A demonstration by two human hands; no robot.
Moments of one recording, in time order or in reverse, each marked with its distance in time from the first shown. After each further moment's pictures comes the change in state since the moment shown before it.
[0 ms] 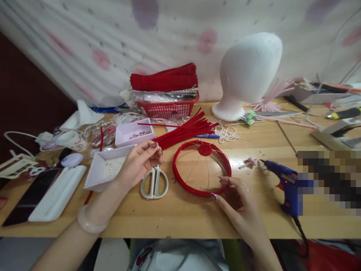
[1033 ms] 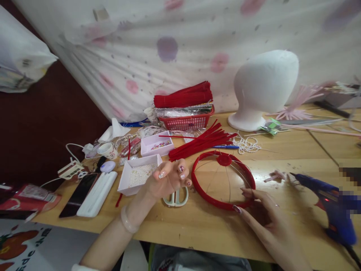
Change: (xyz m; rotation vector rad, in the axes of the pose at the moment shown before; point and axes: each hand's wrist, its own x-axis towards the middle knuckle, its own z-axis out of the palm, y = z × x) left_hand -0.015 -0.002 0.006 -0.384 -0.372 -0.029; right_hand -0.001 0.020 0.004 -0.004 0.017 0.010
